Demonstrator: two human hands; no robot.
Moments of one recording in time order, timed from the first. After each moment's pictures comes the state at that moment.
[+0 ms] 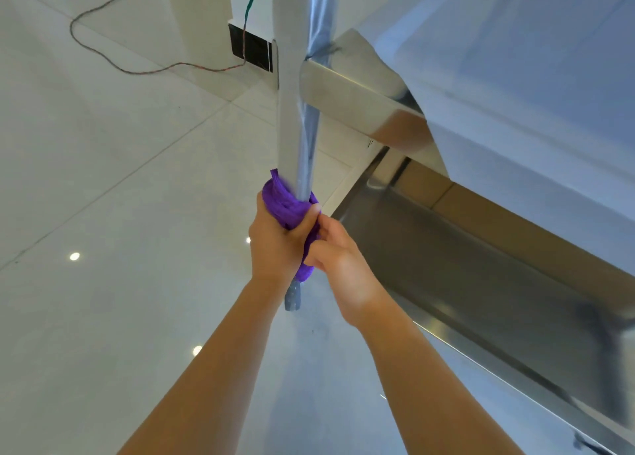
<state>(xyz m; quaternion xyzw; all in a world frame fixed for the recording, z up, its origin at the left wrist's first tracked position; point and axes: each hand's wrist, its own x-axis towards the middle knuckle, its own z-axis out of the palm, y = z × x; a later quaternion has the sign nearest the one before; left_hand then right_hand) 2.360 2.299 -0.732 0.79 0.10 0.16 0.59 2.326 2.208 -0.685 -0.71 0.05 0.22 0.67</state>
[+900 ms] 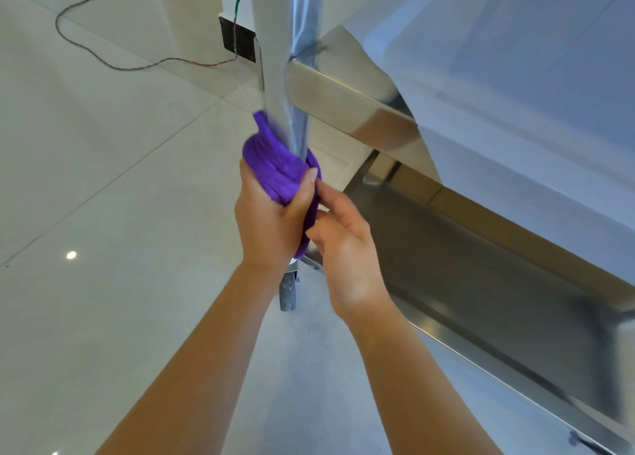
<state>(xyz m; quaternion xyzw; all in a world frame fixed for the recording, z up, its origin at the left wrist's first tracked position) 2.371 2.294 -0.688 0.75 0.05 0.29 0.59 2.327 2.213 -0.653 -0.65 0.09 0.10 0.75</state>
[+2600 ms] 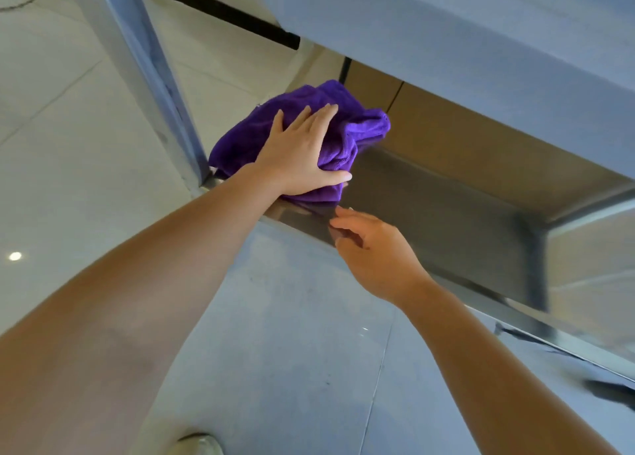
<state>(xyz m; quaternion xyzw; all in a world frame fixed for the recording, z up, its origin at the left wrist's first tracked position) 2.411 2.191 -0.749 0.94 -0.30 -0.01 0.18 2.258 2.075 -0.714 -0.93 0.03 0.11 0.35</state>
